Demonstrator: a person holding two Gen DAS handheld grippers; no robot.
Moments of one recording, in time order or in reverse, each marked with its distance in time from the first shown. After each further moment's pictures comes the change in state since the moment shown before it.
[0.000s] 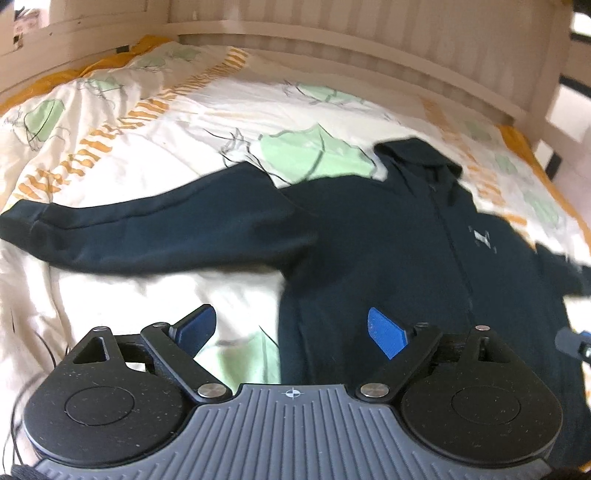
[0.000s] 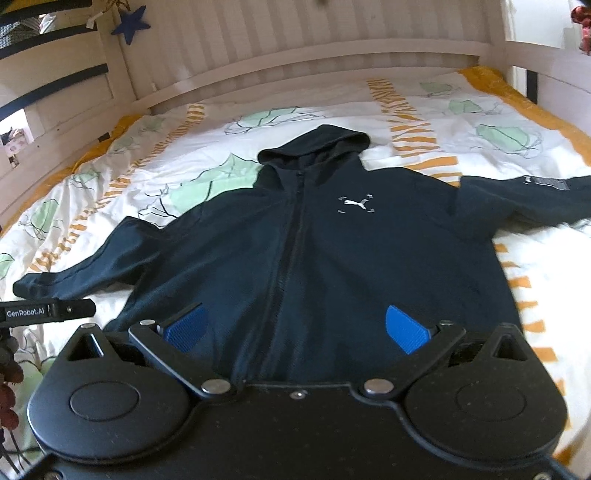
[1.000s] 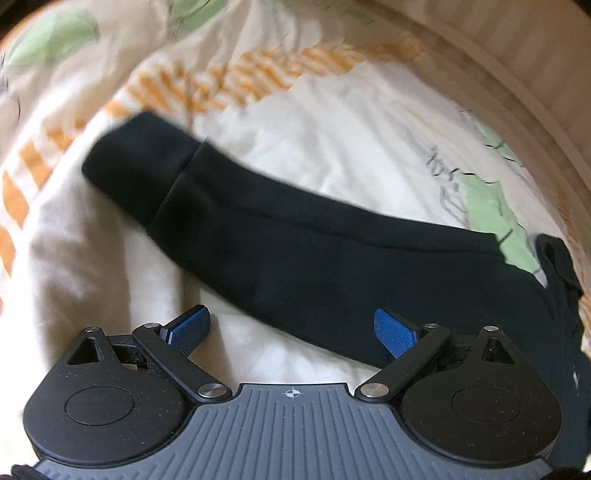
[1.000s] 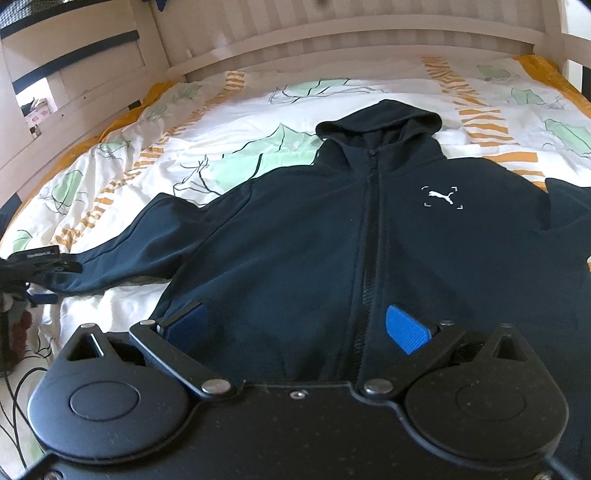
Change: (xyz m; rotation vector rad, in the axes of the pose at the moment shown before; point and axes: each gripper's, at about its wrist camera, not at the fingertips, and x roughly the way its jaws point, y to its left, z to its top) left arm 0.073 0.193 0.036 -0.463 0.120 0.156; right arm 0.052 0.048 0.011 -0.054 0.093 0.094
